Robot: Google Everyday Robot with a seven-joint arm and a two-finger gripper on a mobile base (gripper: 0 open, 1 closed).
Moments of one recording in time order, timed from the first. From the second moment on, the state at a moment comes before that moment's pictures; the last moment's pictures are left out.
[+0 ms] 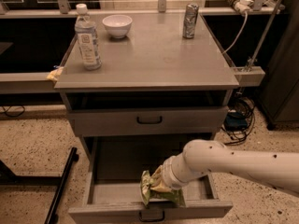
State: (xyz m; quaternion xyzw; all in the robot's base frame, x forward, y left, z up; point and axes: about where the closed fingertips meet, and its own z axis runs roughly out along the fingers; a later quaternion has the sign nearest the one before) arm 0.460 -0.033 0.527 -0.65 0.71 0.16 0.23
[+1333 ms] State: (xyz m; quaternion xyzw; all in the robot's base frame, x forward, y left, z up) arm 0.452 -0.043 0.641 -0.66 0.72 0.10 0.21
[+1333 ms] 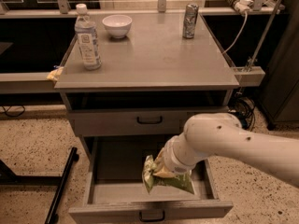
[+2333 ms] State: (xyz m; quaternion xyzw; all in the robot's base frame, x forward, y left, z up) arm 0.474 0.003 0.951 -0.68 0.68 0.00 0.28
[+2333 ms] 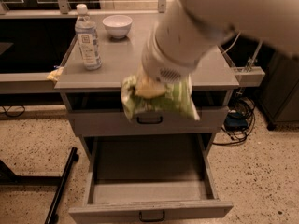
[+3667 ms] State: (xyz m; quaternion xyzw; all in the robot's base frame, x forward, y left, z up) arm 0.567 -0.012 1.013 -0.63 0.66 -0.03 0.40
